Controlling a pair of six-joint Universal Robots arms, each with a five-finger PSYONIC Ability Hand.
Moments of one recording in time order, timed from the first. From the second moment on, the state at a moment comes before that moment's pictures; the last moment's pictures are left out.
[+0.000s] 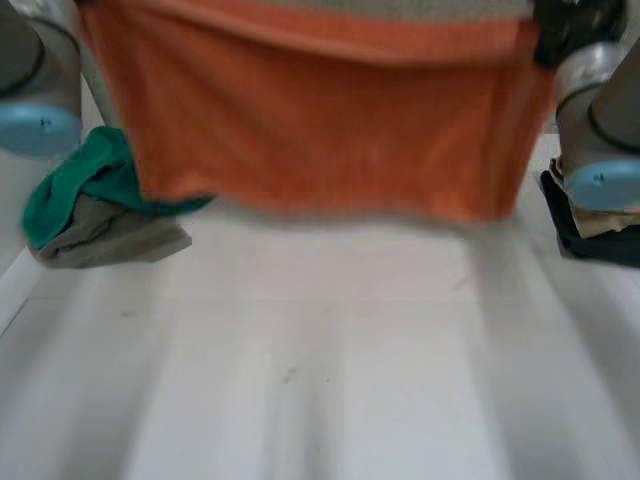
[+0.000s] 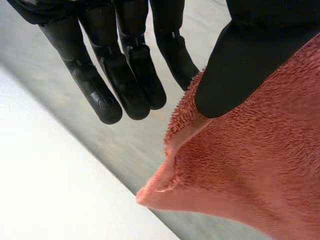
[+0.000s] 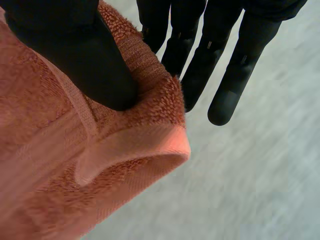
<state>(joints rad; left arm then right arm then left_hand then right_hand) 4.44 -2.26 -0.43 3.25 -1.70 3.75 1.86 -0.90 0.71 -0.23 1.62 2.62 1.17 1.20 1.19 1.20 0.98 1.15 1.18 1.19 1.20 1.02</state>
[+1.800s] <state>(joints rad) 4.41 -2.09 -1.08 3.10 -1.62 3.53 1.80 -0.67 1.03 0.00 1.27 2.52 1.17 1.20 1.19 1.20 0.98 0.70 0.70 0.69 0.69 0.49</state>
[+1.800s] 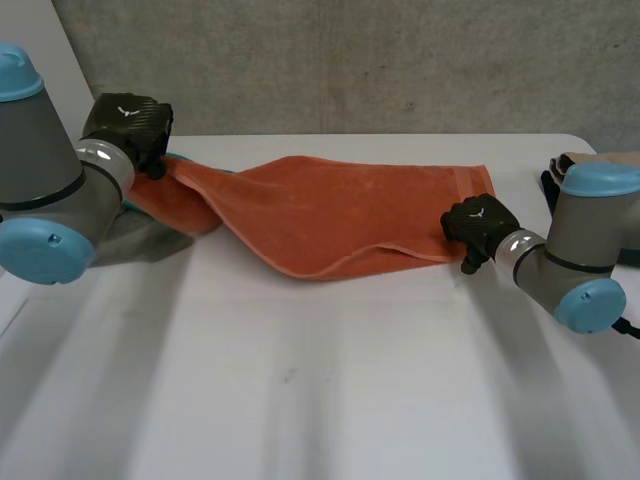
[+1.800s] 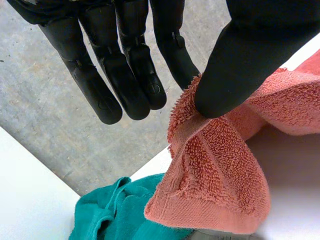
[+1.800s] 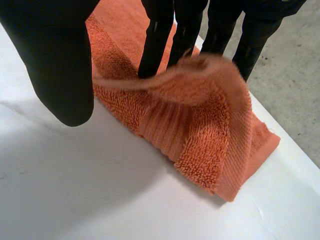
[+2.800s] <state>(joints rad) 4.44 -1.91 -1.57 2.73 -1.58 4.13 1.60 -1.13 1.41 0.54 1.31 2.06 1.17 1.20 1.19 1.20 0.98 1.14 1.18 1.19 1.20 1.02</state>
